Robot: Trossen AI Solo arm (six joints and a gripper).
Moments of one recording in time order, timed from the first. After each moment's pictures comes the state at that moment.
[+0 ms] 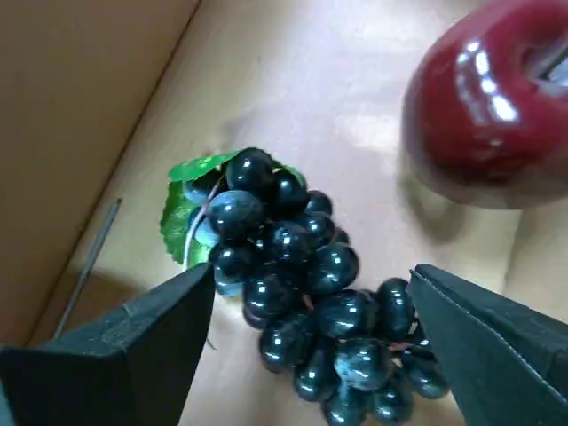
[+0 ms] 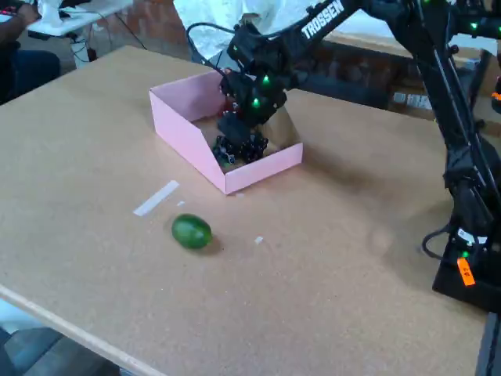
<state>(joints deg) -14.0 123.8 82.0 -15.0 -3.2 -12.1</state>
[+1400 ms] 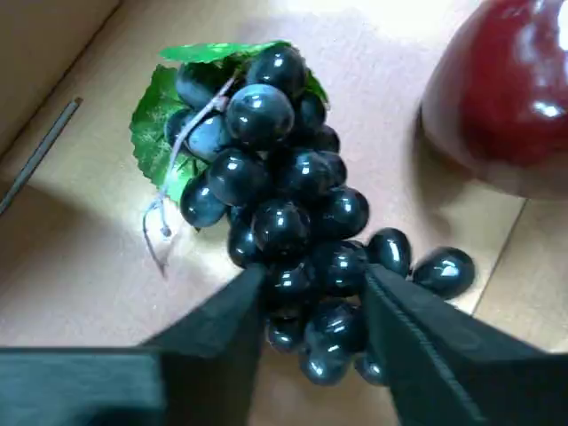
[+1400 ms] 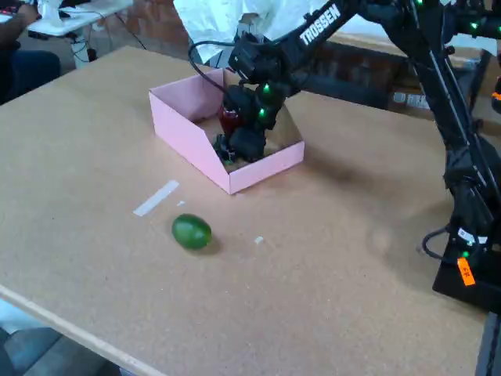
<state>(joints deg) -14.4 125.9 82.0 -16.6 0.8 -26.7</state>
